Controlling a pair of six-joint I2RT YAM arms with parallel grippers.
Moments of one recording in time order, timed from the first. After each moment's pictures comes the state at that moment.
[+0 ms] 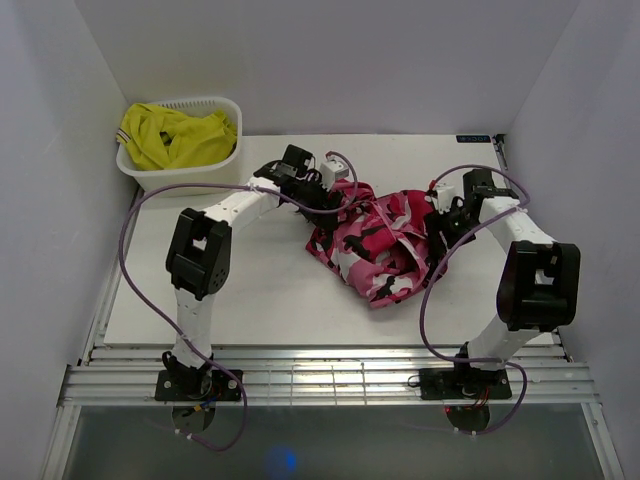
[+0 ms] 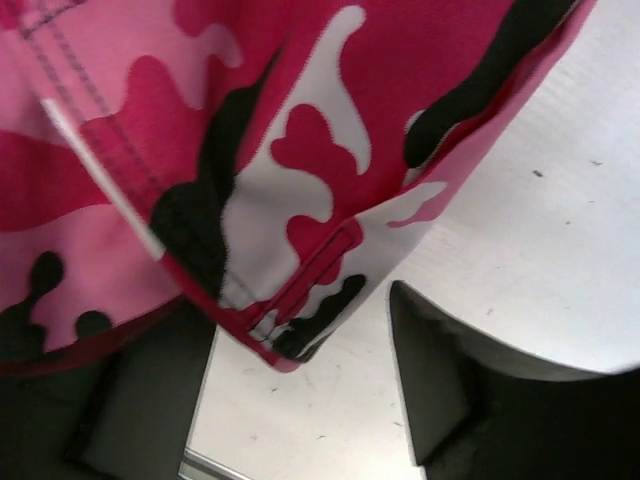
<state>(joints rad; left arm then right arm) -0.50 2.05 1.67 -0.53 0.55 0.24 -0.01 1.64 1.16 -0.79 -0.35 -0.48</state>
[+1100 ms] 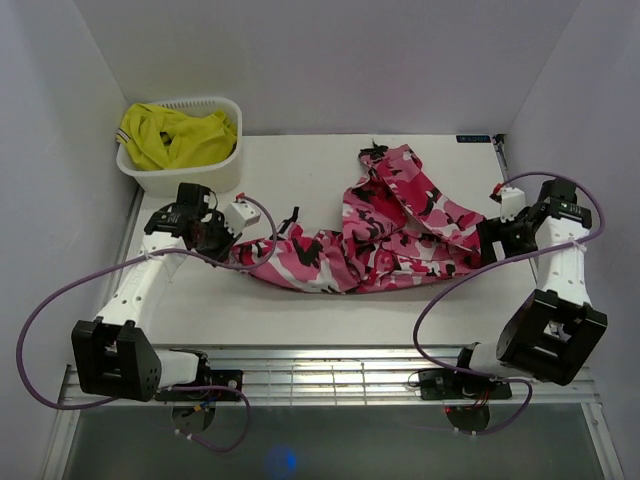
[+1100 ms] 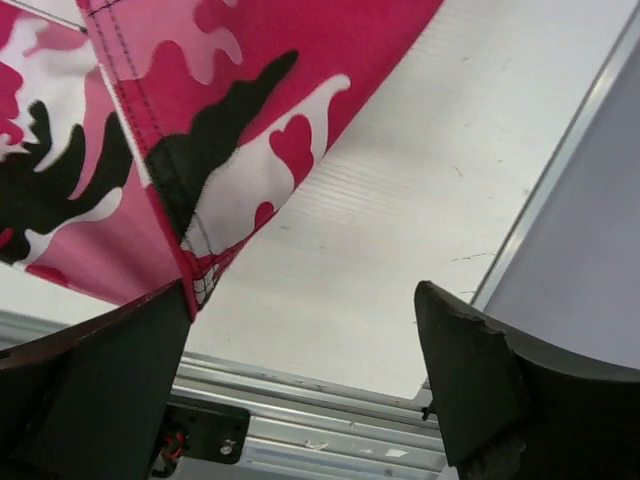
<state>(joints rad) -0.14 1.29 1.12 -0.88 0.26 0.68 -0.39 1.36 1.14 -0.99 -0.25 -0.66</state>
